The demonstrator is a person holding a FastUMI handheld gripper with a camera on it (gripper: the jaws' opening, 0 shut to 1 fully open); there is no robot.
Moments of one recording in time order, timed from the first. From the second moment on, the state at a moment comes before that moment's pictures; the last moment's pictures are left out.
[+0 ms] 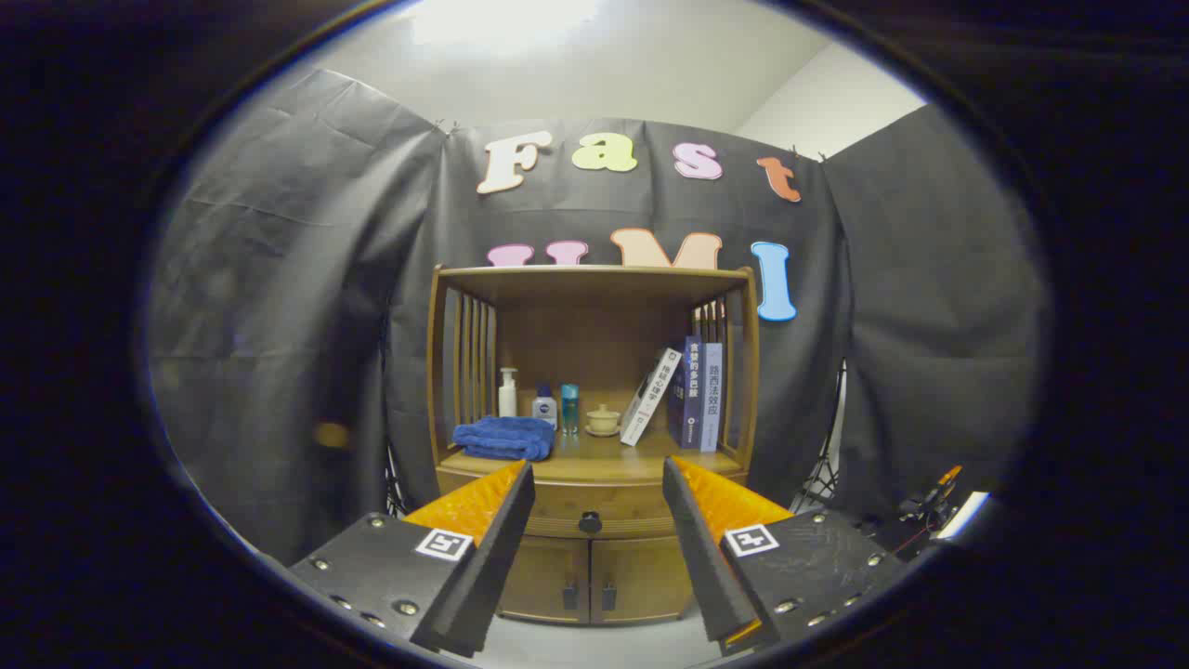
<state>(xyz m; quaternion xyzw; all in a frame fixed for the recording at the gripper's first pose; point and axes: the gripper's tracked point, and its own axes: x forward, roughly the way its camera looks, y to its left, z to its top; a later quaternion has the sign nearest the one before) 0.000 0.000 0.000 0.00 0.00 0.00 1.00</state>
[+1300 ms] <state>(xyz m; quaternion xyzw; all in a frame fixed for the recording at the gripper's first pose) 0.056 -0.002 -0.022 -0.04 0.00 -0.03 1.00</state>
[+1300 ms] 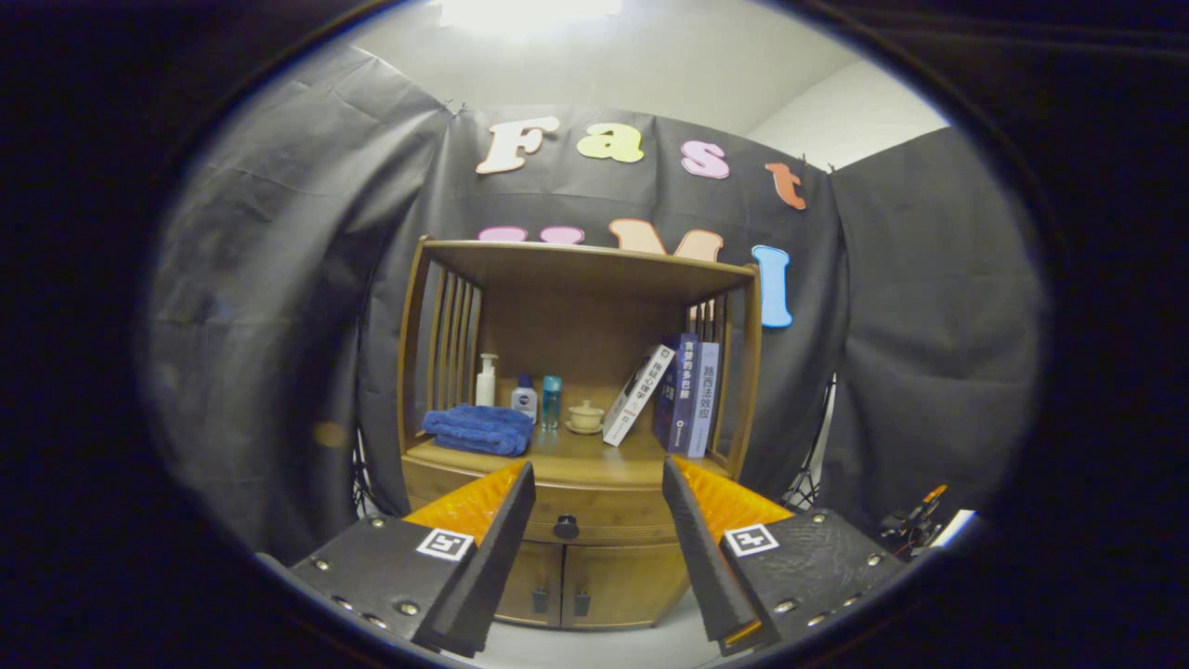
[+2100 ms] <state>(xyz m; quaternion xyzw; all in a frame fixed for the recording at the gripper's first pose) 0.194 0.024 -0.149 0.03 0.09 -0.01 1.00</state>
